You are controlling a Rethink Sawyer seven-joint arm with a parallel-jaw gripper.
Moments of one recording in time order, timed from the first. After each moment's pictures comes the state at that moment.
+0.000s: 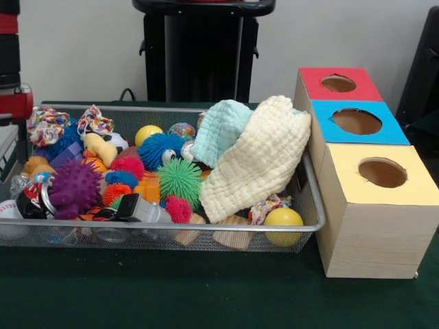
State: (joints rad) arm -1.24 -0.53 0.79 1.63 -0.92 0.55 0.96
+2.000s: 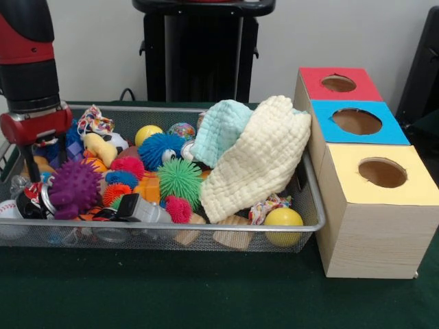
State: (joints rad) arm -1.27 -0.42 0.79 1.68 -1.00 0.55 0.81
